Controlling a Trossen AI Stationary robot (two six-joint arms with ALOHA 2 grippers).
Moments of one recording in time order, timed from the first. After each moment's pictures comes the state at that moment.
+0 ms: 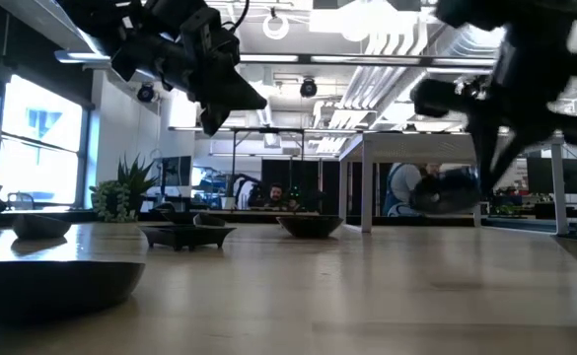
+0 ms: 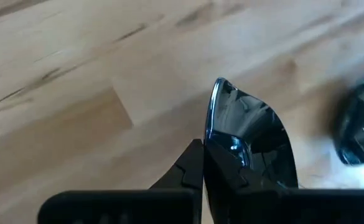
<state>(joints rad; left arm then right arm) 0.25 1.33 0.71 0.26 0.35 -0.32 0.25 1.36 0.73 -0.62 0.17 -0.94</state>
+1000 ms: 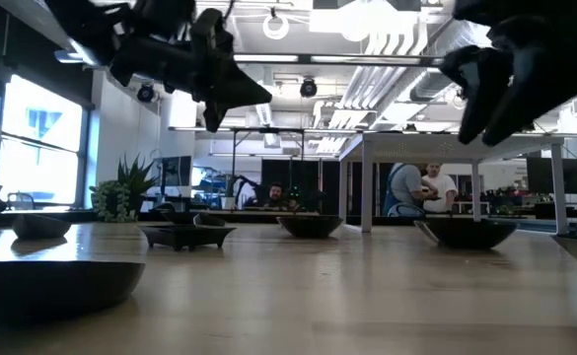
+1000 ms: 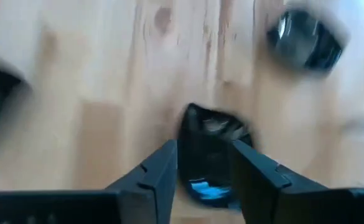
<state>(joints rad) 0.25 1.33 0.61 0.53 0.25 -0.35 0.48 1.36 0.86 -0.60 0.35 0.33</state>
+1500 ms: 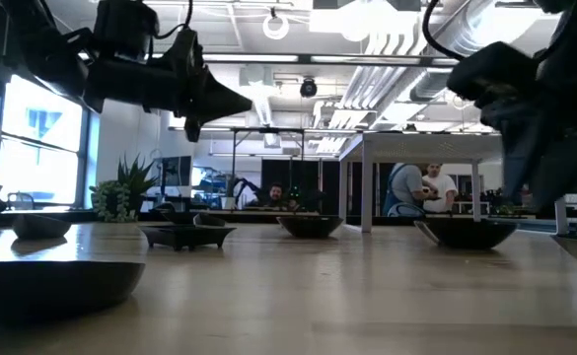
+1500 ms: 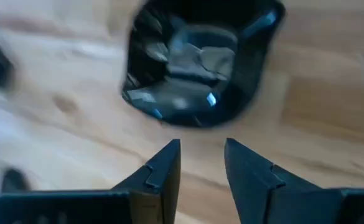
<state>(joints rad) 0.26 1.33 0.40 0.90 0.13 -0.32 0.46 1.36 0.66 -0.44 0.22 1.89</state>
